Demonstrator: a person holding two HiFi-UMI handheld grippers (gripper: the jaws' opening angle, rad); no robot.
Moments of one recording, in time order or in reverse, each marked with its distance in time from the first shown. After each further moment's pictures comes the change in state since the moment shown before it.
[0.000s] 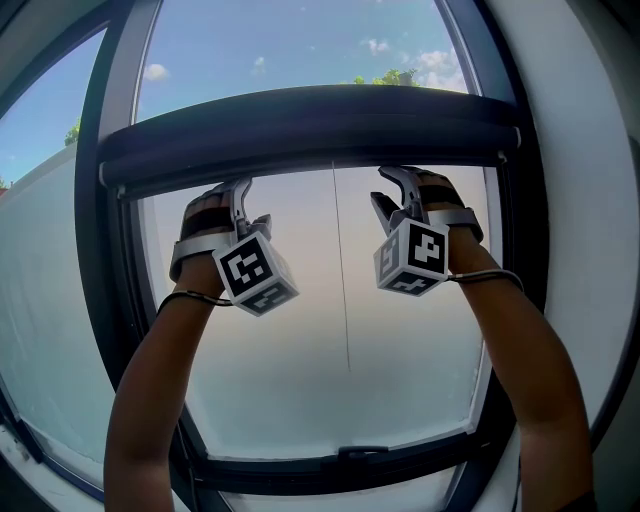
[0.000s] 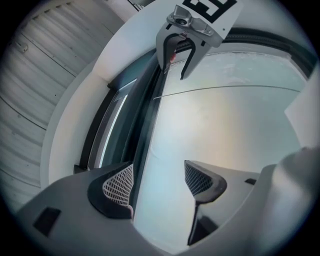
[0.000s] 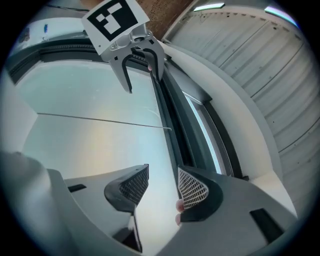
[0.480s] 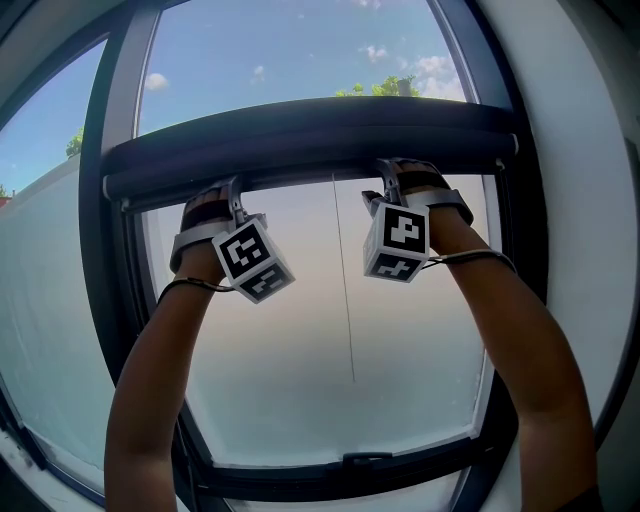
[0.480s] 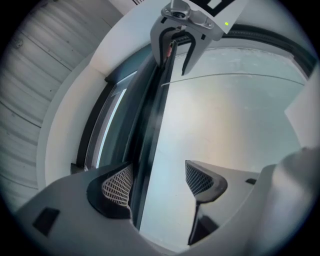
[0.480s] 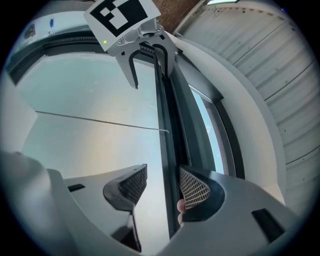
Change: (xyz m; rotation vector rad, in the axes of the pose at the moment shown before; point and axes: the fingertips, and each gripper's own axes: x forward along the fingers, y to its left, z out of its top) left arm 0.026 0.019 -0.012 0.010 0.050 -0.014; right arm 0.026 -0.010 0.013 -0.106 0.055 0.078
